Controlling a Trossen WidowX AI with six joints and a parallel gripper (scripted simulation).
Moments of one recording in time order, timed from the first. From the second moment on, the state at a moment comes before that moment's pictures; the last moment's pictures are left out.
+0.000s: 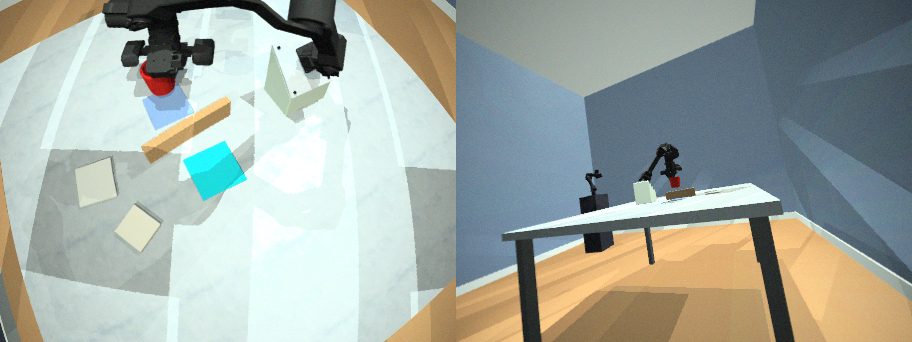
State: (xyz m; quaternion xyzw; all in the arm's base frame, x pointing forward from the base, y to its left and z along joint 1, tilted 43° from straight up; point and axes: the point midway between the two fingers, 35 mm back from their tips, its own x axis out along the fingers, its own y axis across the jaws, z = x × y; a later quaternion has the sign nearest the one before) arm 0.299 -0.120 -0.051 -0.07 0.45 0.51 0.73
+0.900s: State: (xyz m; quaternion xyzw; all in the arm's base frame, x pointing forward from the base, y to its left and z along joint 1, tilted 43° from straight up) arm 0.301 -0.102 -0.030 -0.08 0.45 0.51 0.73
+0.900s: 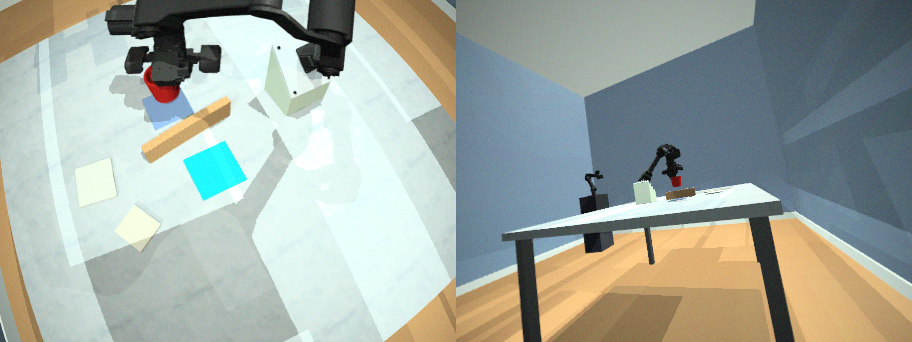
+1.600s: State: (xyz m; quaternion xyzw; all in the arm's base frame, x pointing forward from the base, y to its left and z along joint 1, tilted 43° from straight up) arm 0.302 -0.069 0.005 -0.08 0.45 0.51 0.73
